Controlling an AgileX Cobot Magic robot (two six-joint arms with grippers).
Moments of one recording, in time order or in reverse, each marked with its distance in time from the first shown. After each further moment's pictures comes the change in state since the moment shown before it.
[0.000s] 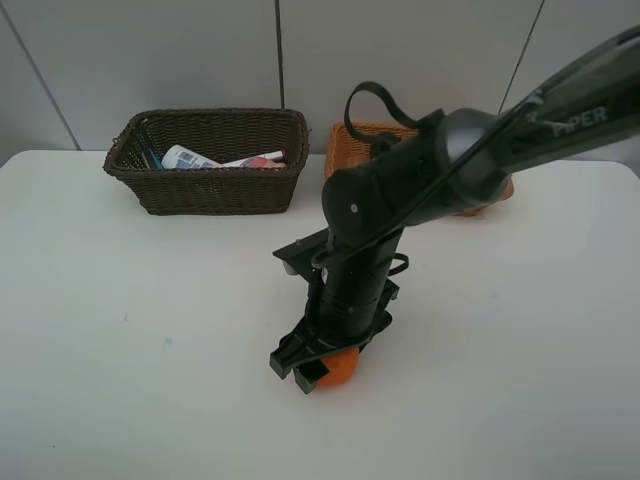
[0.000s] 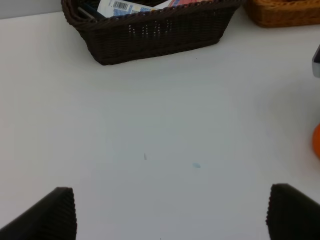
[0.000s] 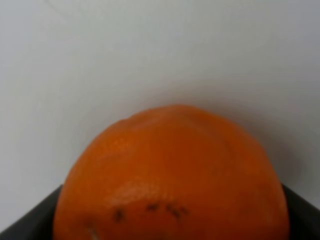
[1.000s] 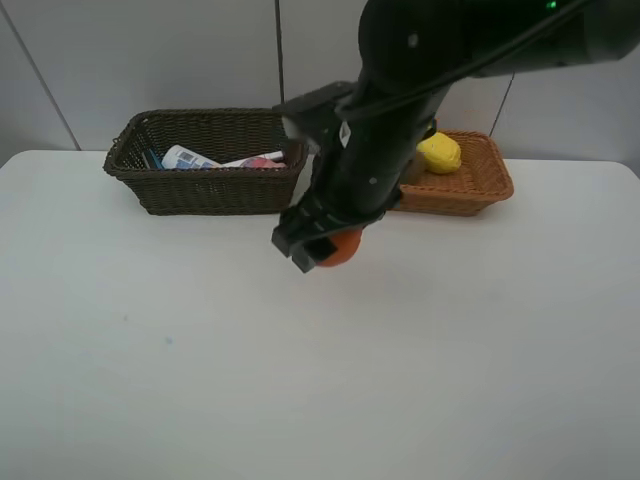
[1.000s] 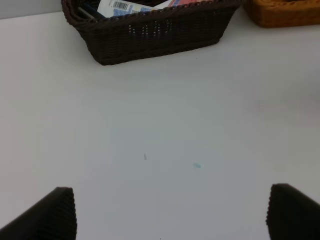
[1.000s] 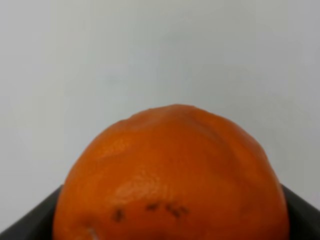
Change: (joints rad) left arm 0.000 0.000 0.000 0.000 0.000 0.000; right arm -0.087 -0.222 -0.210 -0.225 0.126 0.030
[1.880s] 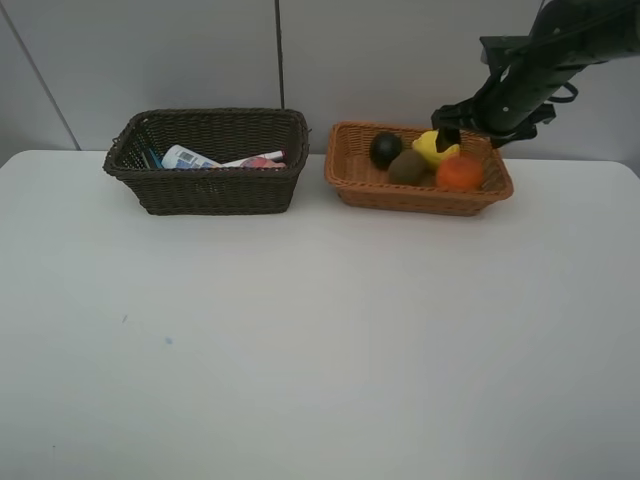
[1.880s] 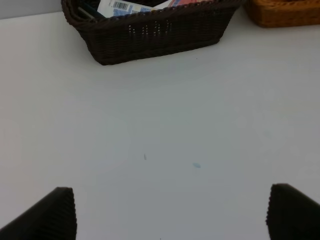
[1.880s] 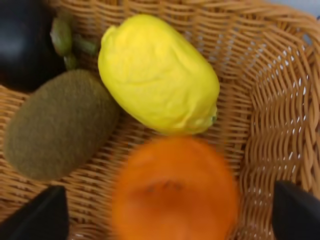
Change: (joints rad) left arm 0.000 0.000 0.000 0.000 0.000 0.000; right arm -0.604 0.225 -0.164 -0.007 -0.301 0.052
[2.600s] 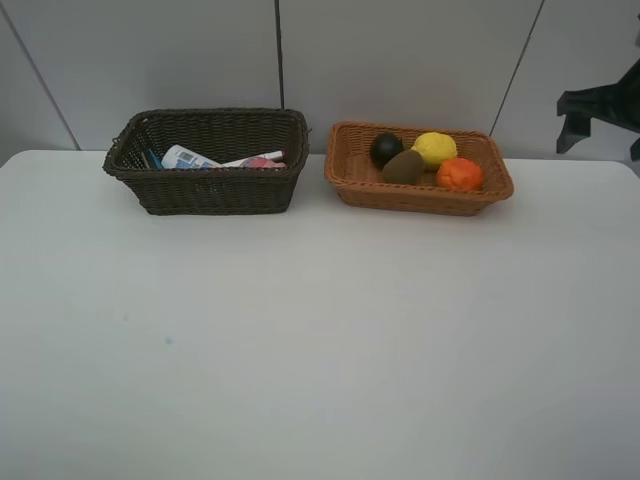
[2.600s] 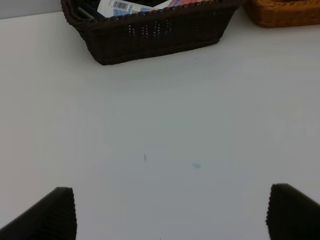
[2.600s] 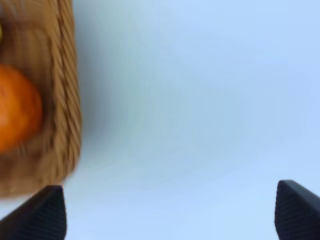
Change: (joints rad) left arm 0.000 0.000 0.000 0.000 0.000 0.000; right arm -0.251 -0.357 0.234 -0.042 0.236 0.062
